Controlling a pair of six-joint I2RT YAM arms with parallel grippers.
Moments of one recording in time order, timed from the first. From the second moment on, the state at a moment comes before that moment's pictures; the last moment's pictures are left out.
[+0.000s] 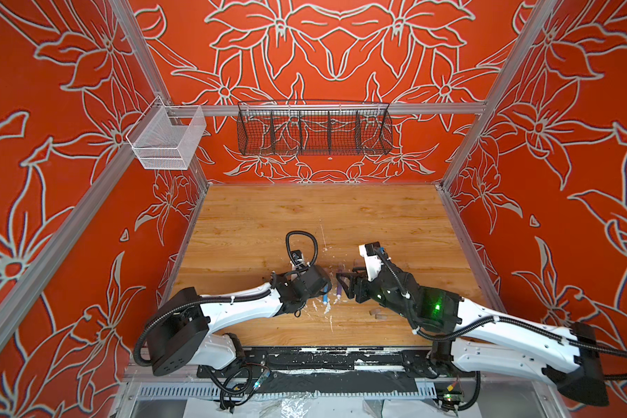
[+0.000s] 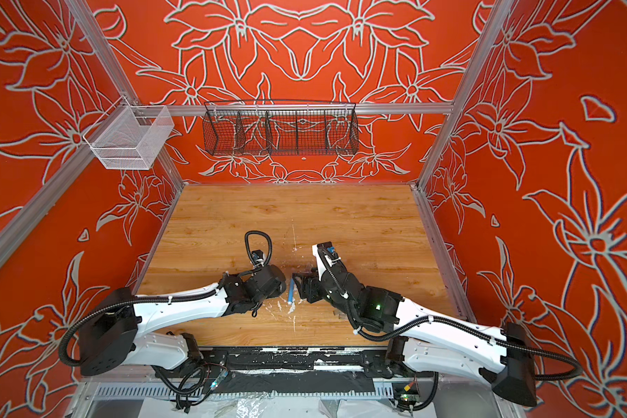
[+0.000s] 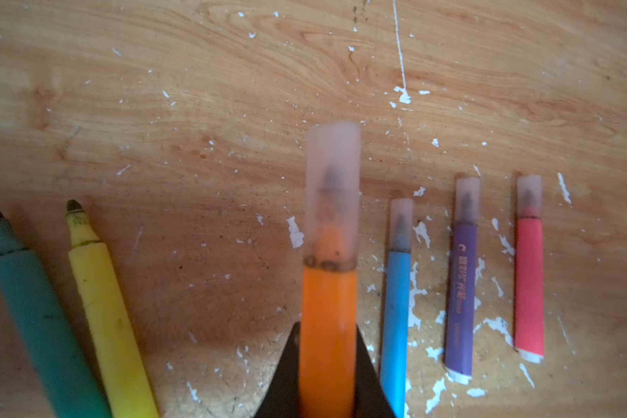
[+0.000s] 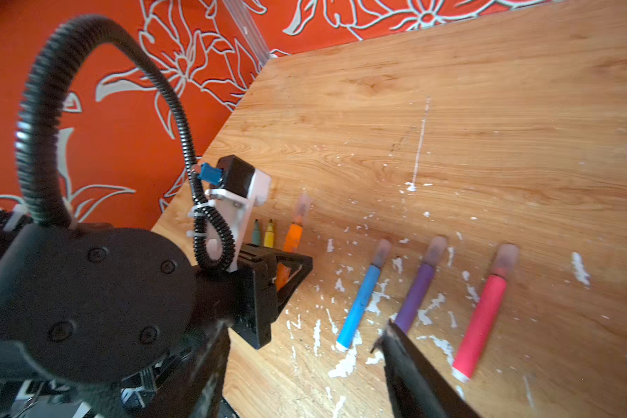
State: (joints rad) left arm -0.93 1.39 0.72 -0.38 -0.47 -1.05; right arm 1.10 0.92 0.73 -0.29 0.33 0.69
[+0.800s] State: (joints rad) left arm -0.93 1.30 0.71 -0.54 -0.53 -1.16; right arm 1.07 0.89 0.73 -0.40 0.38 0.74
